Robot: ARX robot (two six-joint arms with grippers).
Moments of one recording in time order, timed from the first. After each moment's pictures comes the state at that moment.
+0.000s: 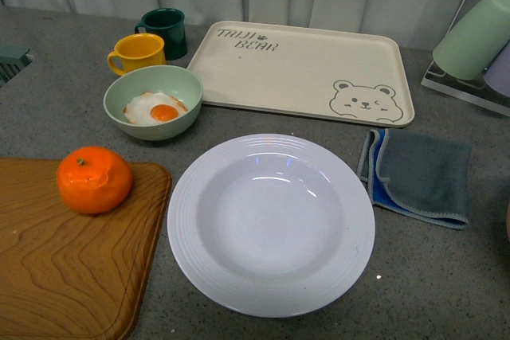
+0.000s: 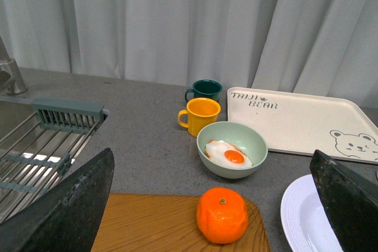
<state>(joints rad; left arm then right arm) 0.00 0.00 0.02 0.00 0.00 0.00 0.00 0.00 0.01 0.00 0.00 0.00</state>
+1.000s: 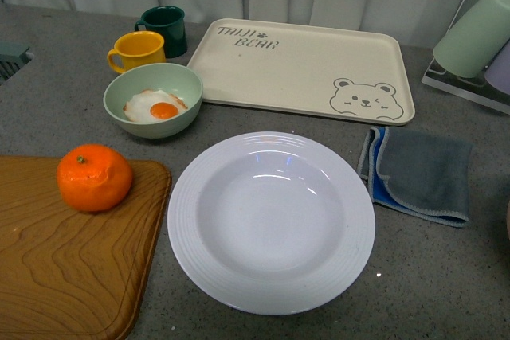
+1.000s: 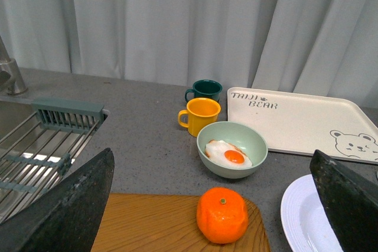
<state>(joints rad) 0.00 0.00 0.02 0.00 0.00 0.00 0.00 0.00 0.01 0.00 0.00 0.00</state>
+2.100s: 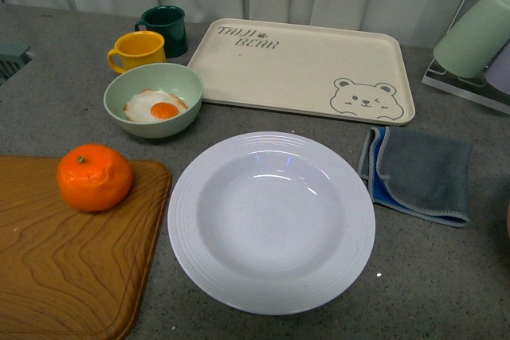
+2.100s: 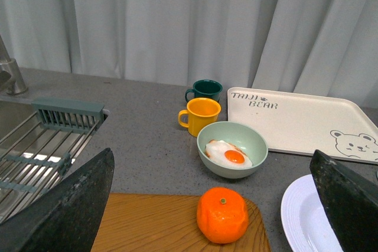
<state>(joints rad) 0.00 0.00 0.02 0.00 0.00 0.00 0.00 0.00 0.01 0.00 0.00 0.00</state>
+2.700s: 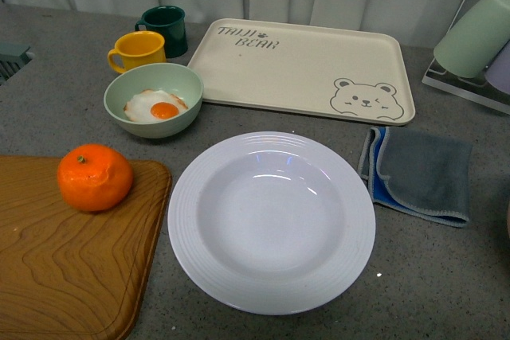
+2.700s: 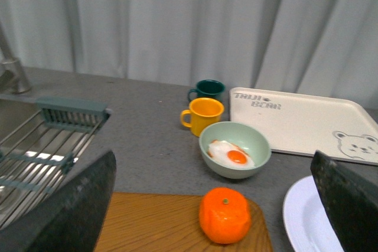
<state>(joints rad) -0.01 0.01 0.02 -0.02 -0.02 -0.02 0.00 0.00 0.01 0.00 0.00 0.00</state>
